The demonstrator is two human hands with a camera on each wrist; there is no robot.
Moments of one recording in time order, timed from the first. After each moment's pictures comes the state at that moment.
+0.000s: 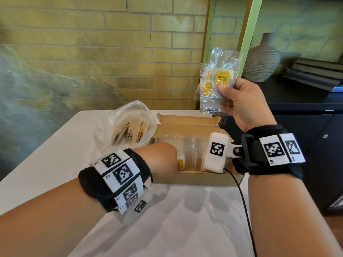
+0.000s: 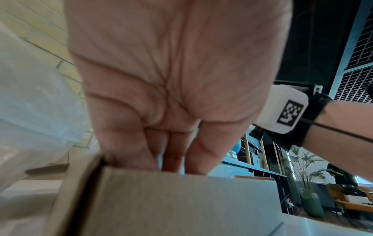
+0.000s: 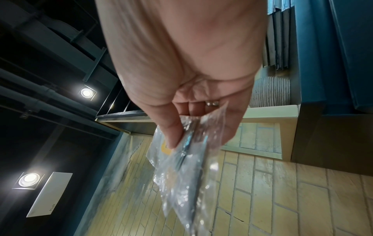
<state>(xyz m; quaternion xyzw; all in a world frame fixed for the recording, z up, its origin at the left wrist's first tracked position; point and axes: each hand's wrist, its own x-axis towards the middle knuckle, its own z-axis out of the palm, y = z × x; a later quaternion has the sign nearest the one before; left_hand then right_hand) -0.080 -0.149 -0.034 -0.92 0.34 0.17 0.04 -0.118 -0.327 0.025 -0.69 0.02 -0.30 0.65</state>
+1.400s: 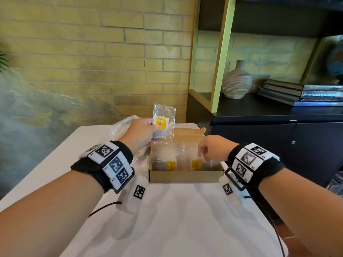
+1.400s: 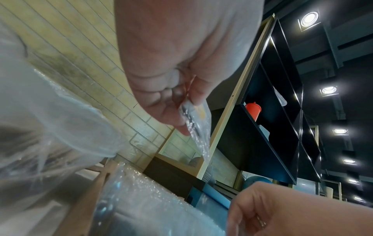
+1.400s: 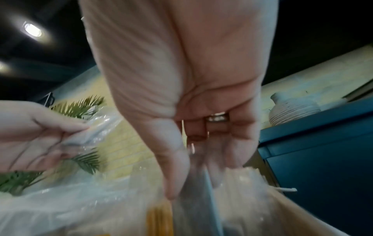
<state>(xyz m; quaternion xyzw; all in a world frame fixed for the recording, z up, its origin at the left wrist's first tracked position) -0.082 -0.116 0.008 -0.78 0.21 0.07 -0.58 -0.158 -0.313 -0.006 -0.99 0.08 0.05 0.08</state>
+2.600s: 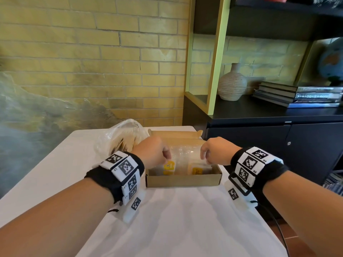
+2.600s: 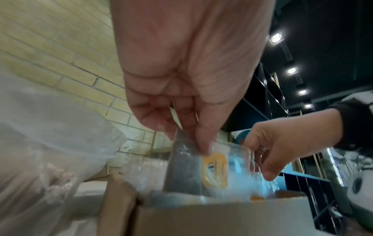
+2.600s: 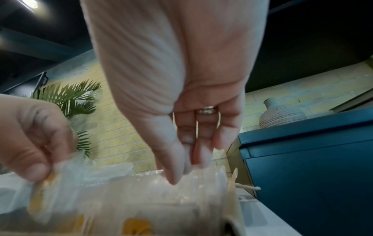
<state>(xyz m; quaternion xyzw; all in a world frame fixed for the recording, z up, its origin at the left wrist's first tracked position) -0.087 -0.136 -0.012 -0.91 0.37 0.03 -0.20 -0.165 -0.328 -0.008 -1.00 0.06 0.02 0.05</state>
